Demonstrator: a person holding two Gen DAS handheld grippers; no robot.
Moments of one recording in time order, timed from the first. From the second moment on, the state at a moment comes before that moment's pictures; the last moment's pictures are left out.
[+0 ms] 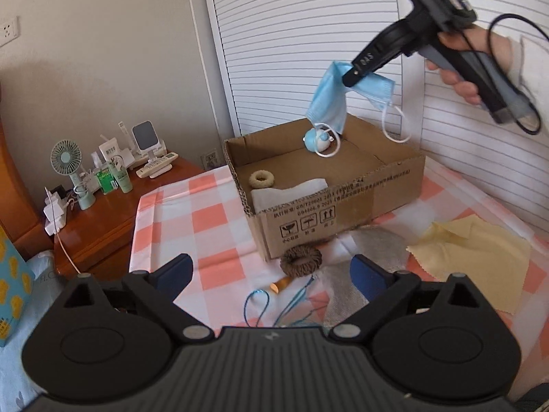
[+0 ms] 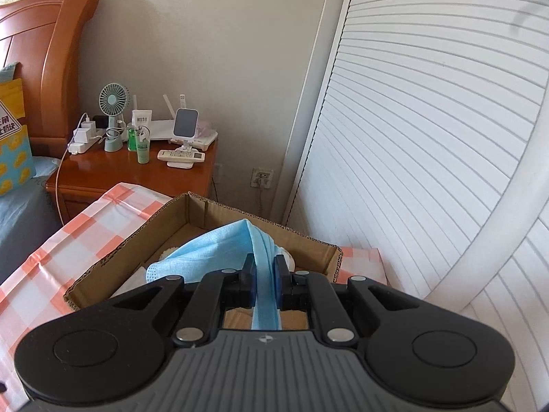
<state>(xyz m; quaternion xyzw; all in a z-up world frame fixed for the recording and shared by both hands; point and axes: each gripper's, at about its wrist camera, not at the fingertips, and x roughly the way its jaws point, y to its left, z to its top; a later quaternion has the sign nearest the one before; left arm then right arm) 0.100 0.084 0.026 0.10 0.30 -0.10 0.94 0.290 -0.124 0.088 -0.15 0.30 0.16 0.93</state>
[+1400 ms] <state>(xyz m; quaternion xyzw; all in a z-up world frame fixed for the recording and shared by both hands) 0.061 0.094 -0.011 0.05 0.34 -0.09 0.94 0.178 -0.224 -0.033 -0.04 0.46 0.14 0.87</state>
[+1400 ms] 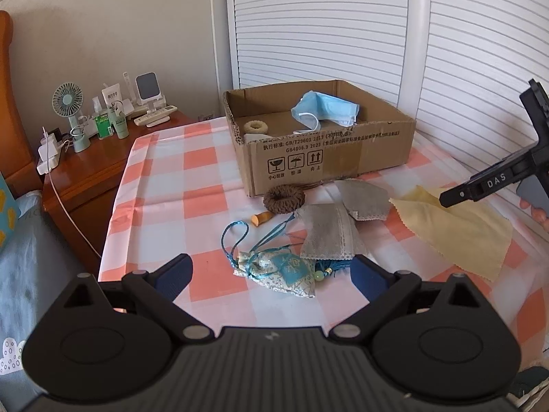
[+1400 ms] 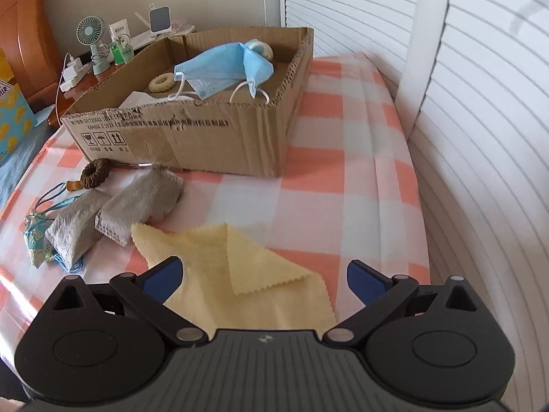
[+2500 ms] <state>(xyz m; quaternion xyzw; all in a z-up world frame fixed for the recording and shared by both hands) 0.066 0.088 -0.035 0.05 0.37 -0.11 0.92 0.115 -0.142 -0.055 -0.14 0.47 0.23 0.84</state>
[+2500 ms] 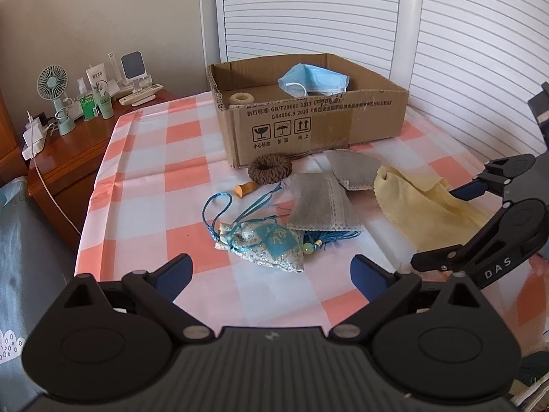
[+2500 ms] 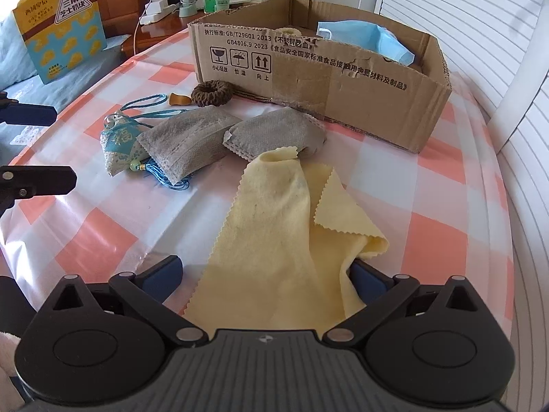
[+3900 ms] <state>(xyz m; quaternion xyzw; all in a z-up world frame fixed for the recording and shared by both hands) 0.134 0.096 -0.068 0.04 0.40 -0.11 0.91 0.101 -0.150 -0.059 -0.13 0.43 0.23 0.86</state>
